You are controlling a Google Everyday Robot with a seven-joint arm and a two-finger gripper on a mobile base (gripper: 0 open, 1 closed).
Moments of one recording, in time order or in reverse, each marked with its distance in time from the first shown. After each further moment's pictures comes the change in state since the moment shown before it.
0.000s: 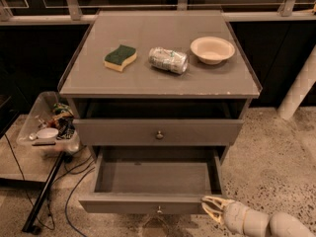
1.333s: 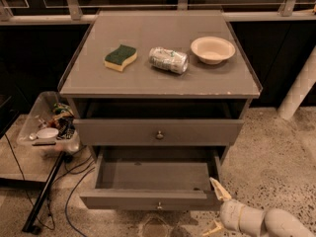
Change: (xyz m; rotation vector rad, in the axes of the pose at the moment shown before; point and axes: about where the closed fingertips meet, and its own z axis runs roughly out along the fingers) arm -0.005 -0.003 0.008 -0.015 0.012 -0.007
